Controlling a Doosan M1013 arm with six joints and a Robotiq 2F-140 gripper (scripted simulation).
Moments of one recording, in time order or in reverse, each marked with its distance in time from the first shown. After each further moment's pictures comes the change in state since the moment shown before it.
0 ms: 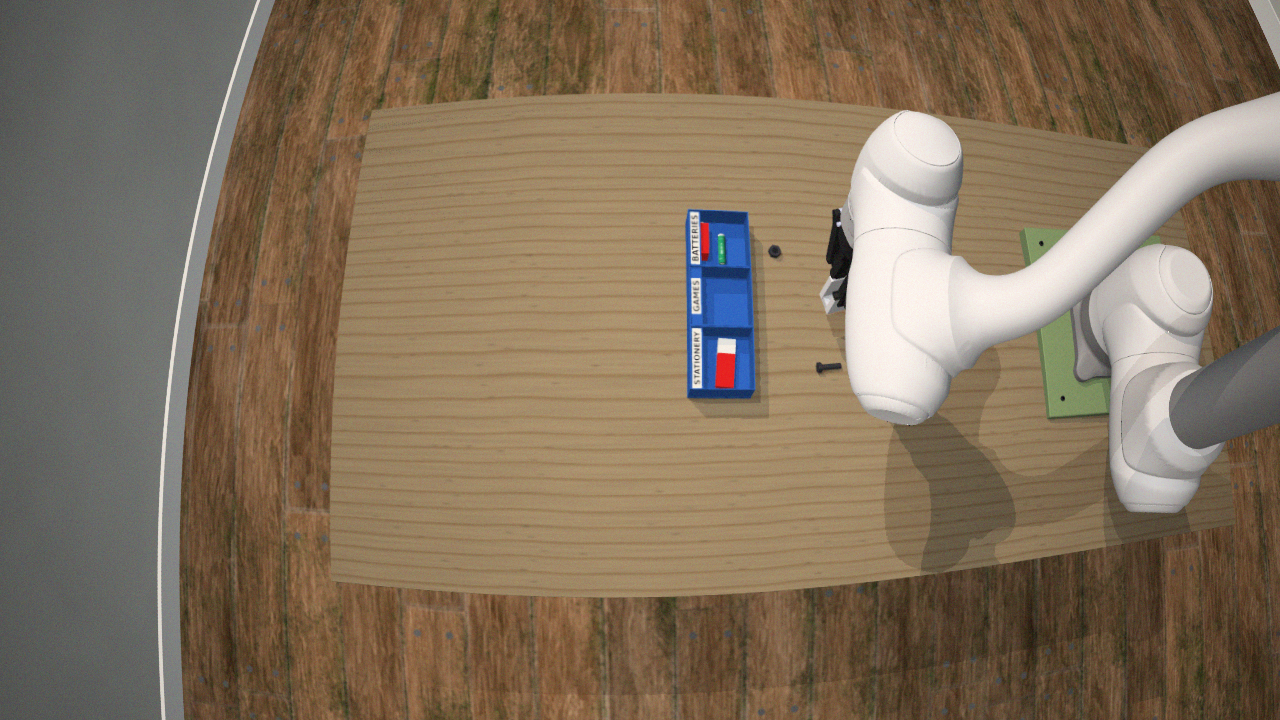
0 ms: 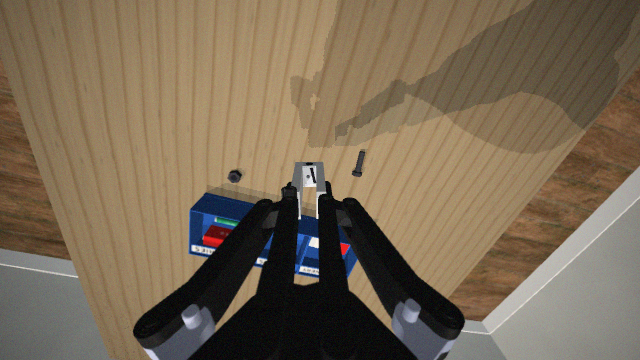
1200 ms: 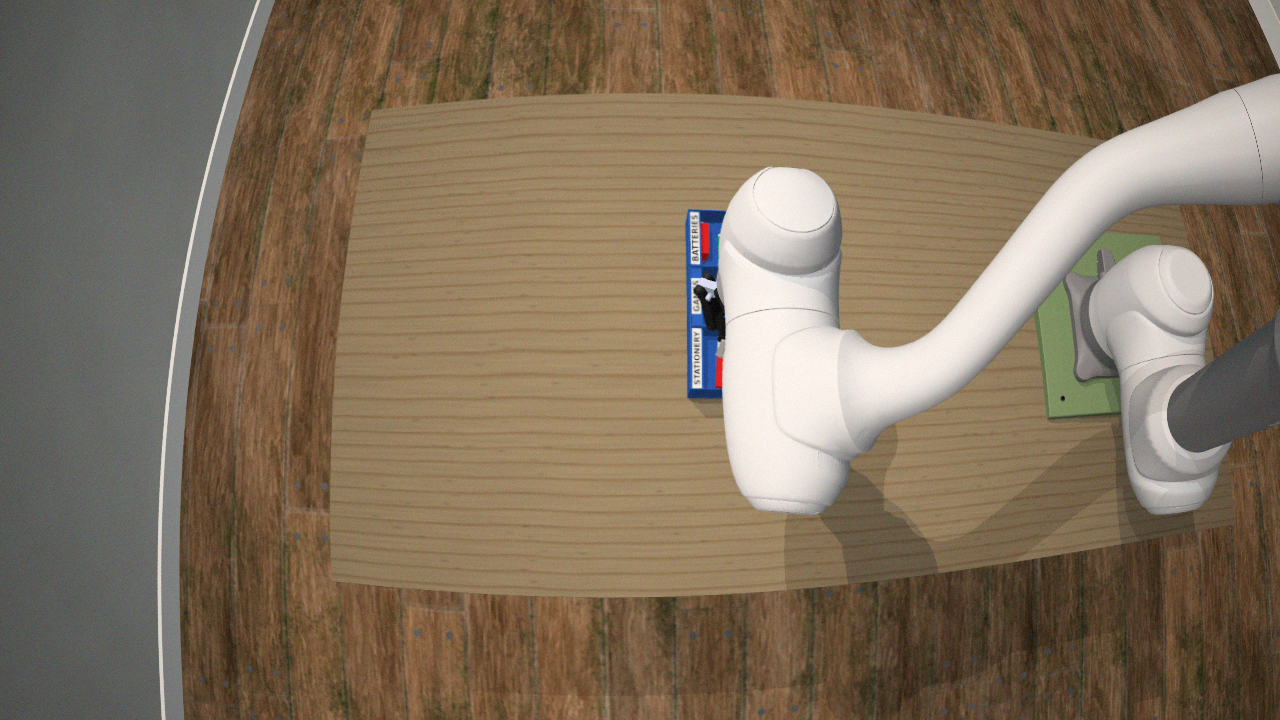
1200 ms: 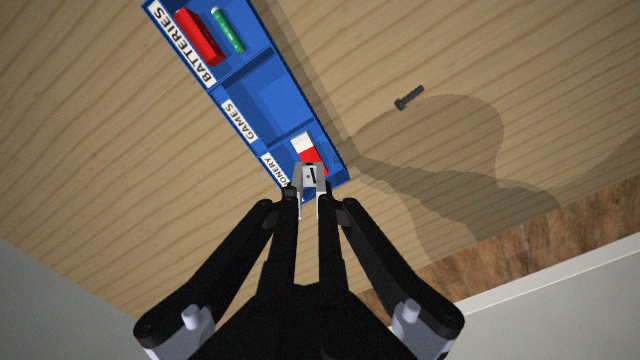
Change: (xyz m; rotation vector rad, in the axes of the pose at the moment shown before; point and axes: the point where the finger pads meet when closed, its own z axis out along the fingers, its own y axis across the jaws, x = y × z) arm -0.154 0.030 0.000 0.014 0.006 -0.744
